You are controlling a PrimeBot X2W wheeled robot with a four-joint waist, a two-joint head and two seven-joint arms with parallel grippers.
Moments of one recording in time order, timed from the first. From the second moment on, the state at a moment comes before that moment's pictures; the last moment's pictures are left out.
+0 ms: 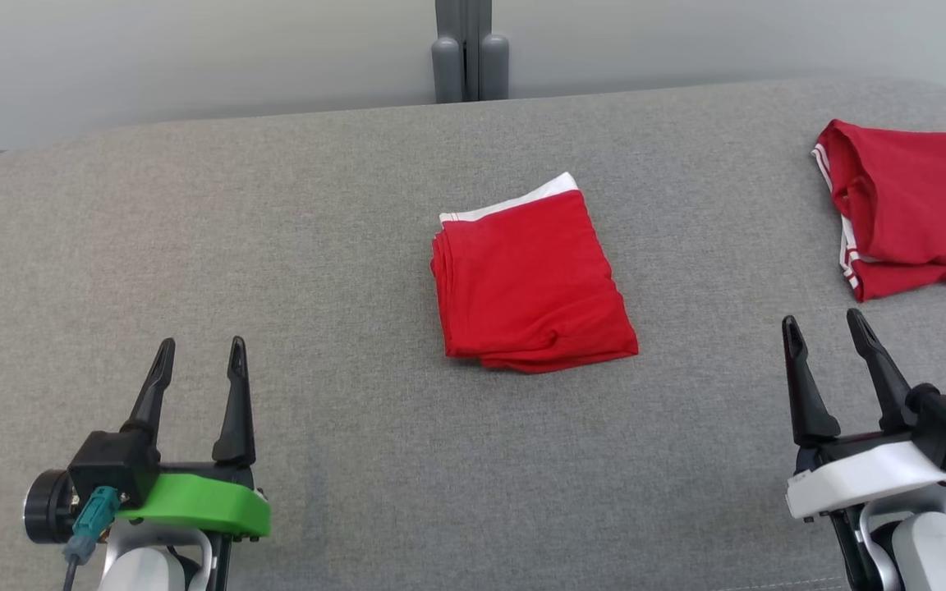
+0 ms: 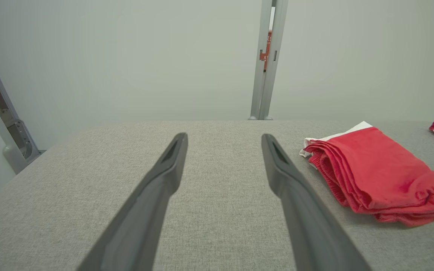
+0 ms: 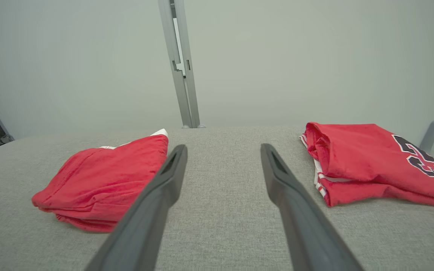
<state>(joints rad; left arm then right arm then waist) -0.13 0.07 0.00 0.23 -0.16 -0.13 -0.26 -0.07 -0.17 0.00 0.14 0.23 0.13 -0.26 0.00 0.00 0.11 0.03</state>
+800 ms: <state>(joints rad) -0.01 0.08 0.03 0.21 -0.14 -0.12 -0.26 0.07 -0.12 0.01 0.07 0.19 0.13 -0.25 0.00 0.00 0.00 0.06</state>
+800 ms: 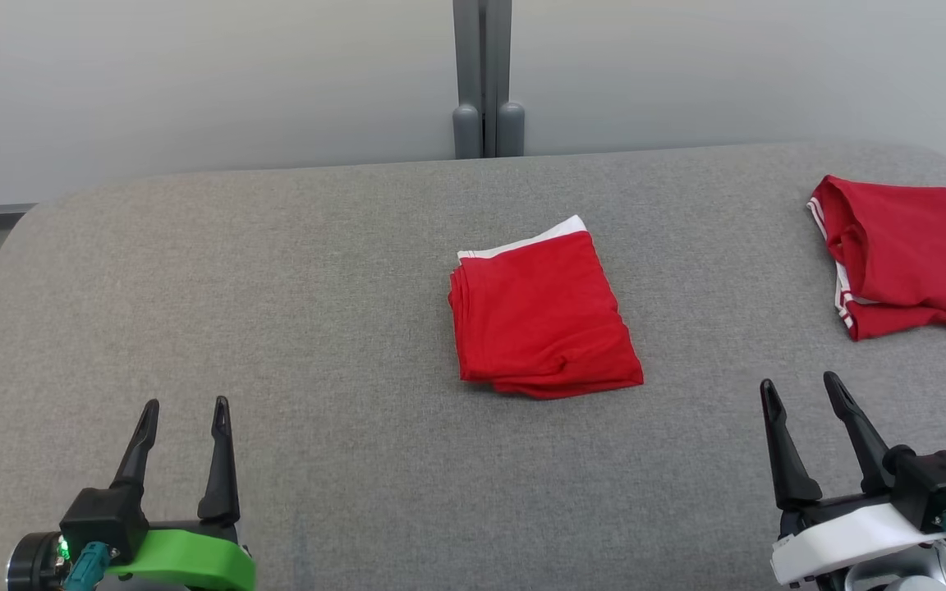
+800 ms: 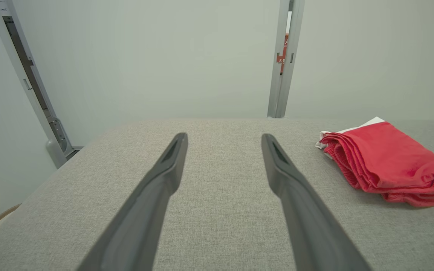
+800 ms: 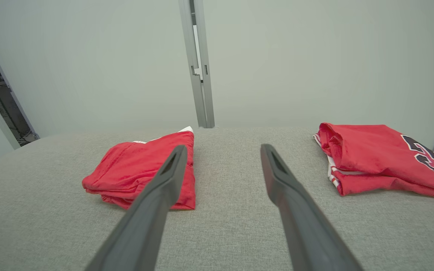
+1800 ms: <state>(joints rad) 0.02 0.11 0.00 0.15 -0.17 -0.11 -0.24 0.09 -0.11 -0.03 0.03 0.17 0.13 -0.20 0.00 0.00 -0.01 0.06</state>
